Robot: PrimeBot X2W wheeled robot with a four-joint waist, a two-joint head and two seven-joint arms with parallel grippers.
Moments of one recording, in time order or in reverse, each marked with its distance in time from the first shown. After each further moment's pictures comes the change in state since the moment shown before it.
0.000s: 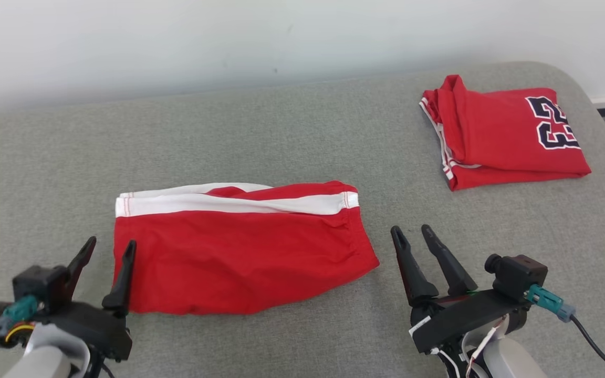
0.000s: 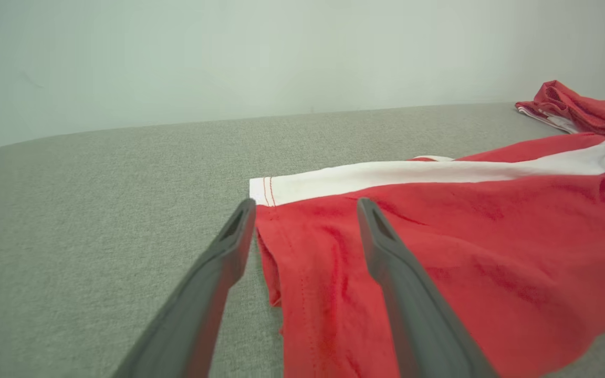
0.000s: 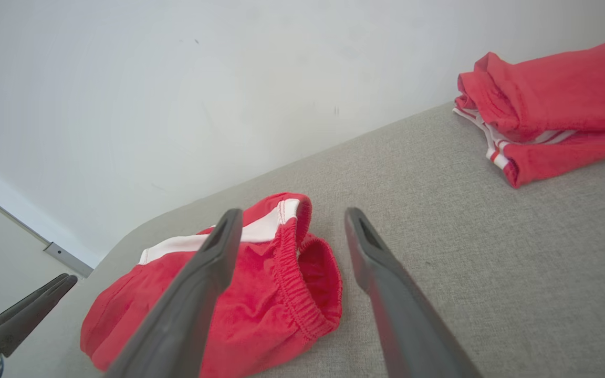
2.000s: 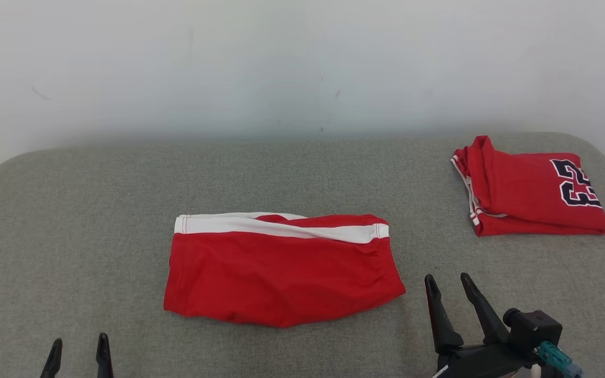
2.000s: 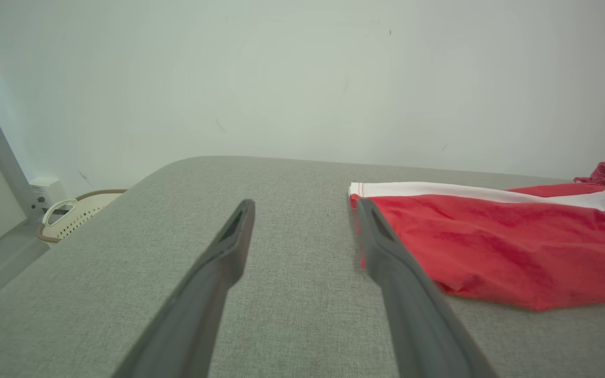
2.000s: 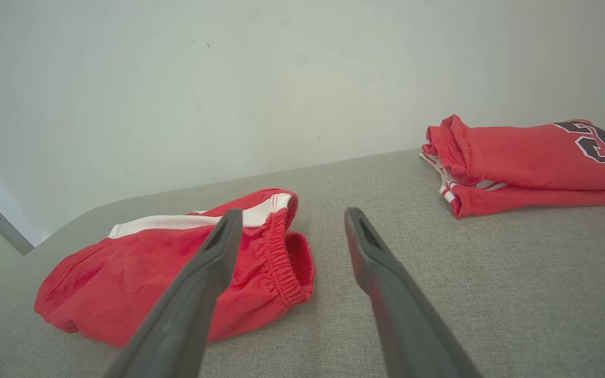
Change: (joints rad) left arm 0.646 -0.347 0.704 -0.403 0.558 -0.029 0.000; right arm 0.173 0.061 -0.179 0.021 -0.322 0.000 -0.073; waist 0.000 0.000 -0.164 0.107
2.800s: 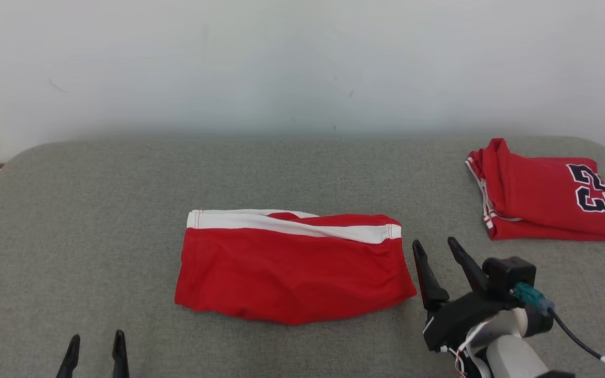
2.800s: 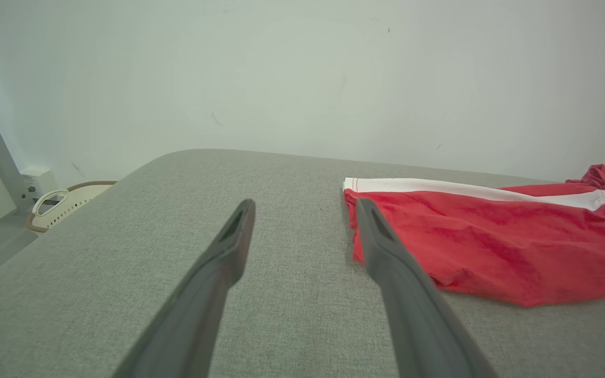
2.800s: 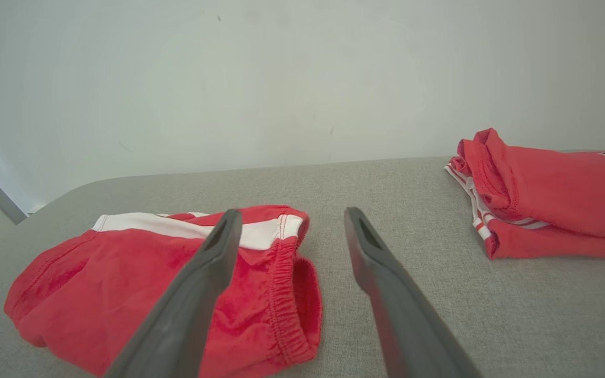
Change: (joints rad) left arm -0.022 -0.057 0.020 0.033 0.039 -0.056 0.000; right arm -0.194 -0.012 0.010 0.179 -0.043 0.000 0.065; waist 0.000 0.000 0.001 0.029
